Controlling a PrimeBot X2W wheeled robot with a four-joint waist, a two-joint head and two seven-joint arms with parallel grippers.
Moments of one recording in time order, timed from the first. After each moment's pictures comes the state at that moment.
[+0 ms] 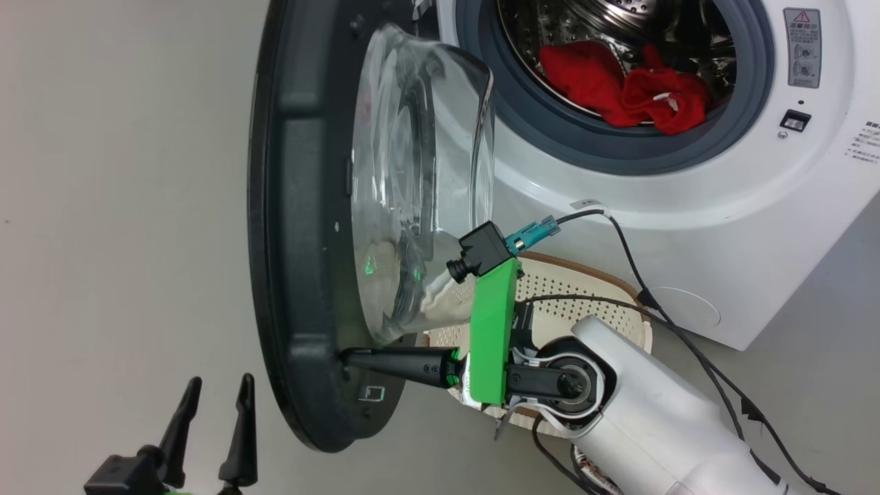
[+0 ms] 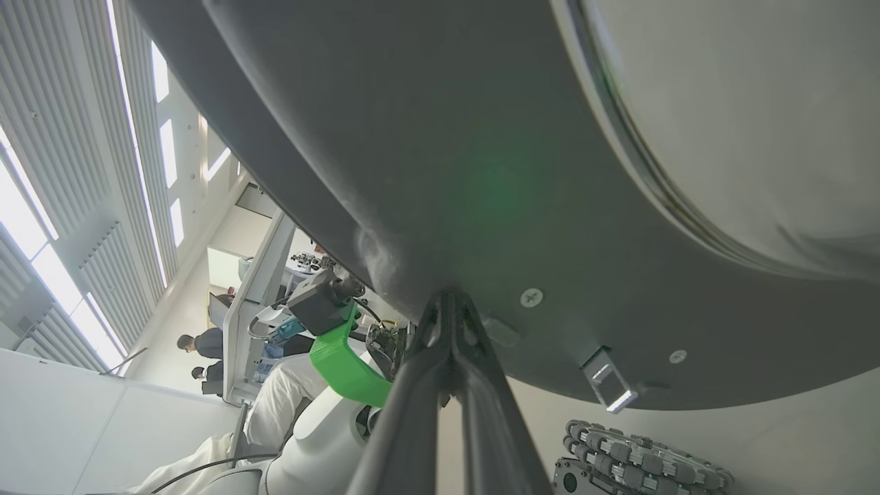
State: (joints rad) left arm 0.00 0.06 -0.07 0.17 -0.33 -0.13 -0.25; right arm -0.70 -0.09 0.77 0.37 1.55 0.13 0.64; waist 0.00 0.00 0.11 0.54
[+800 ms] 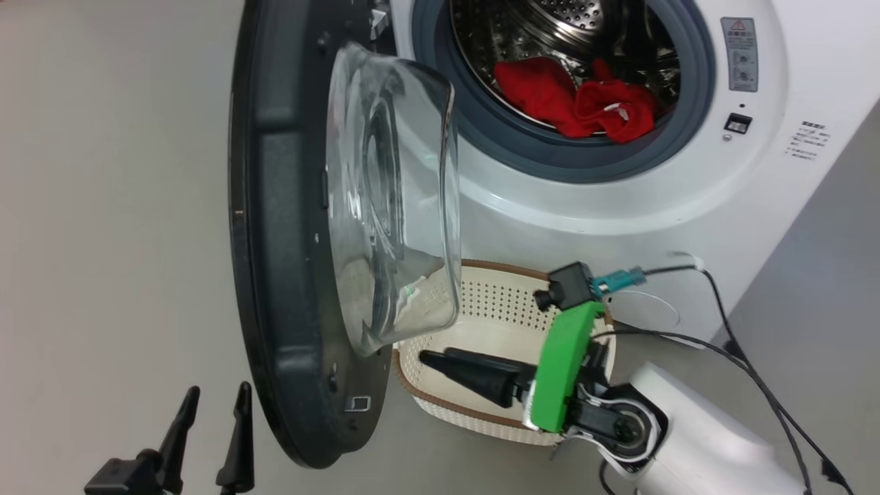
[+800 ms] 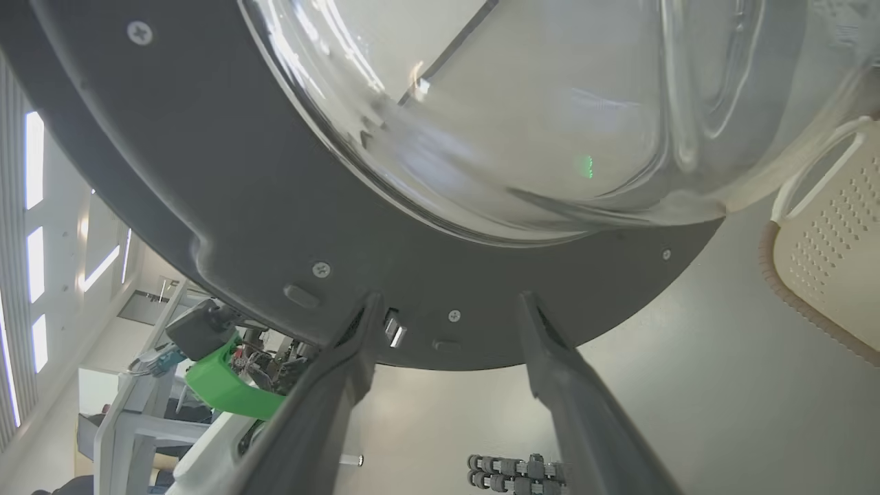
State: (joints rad) left arm -0.01 0.07 -0.08 0.22 -0.34 -0.13 -0.25; right arm -0.59 -0.23 0.80 0.37 1.48 0.13 0.39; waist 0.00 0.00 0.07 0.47
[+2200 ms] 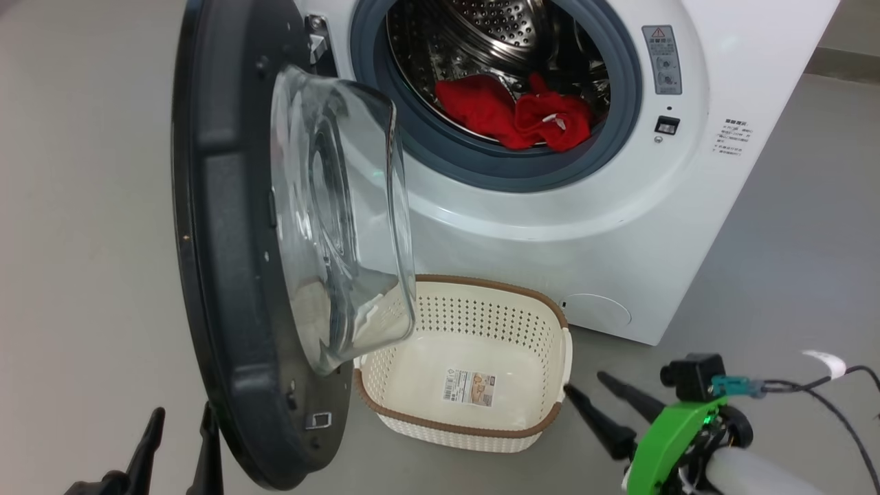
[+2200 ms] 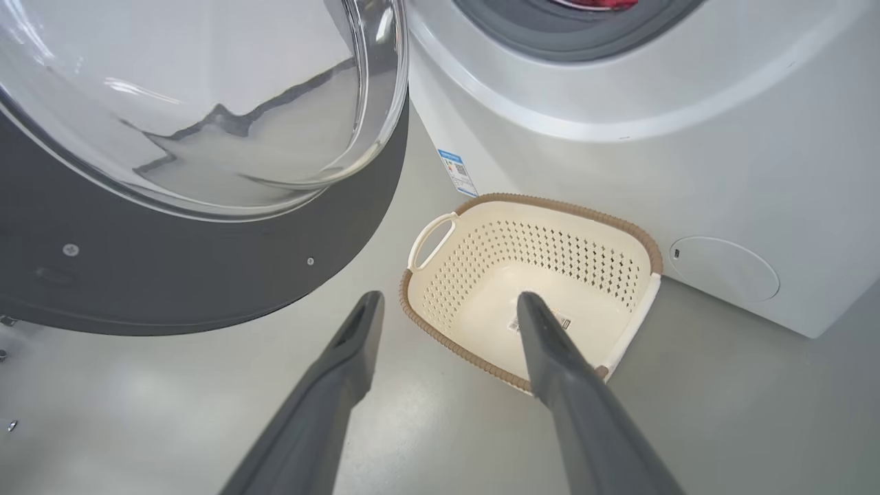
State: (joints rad) left arm 0.04 0.08 -0.01 0.21 -0.34 -0.13 -0.25; right arm -0.47 -0.42 0.99 0.65 1.11 0.13 -0.25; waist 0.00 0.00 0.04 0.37
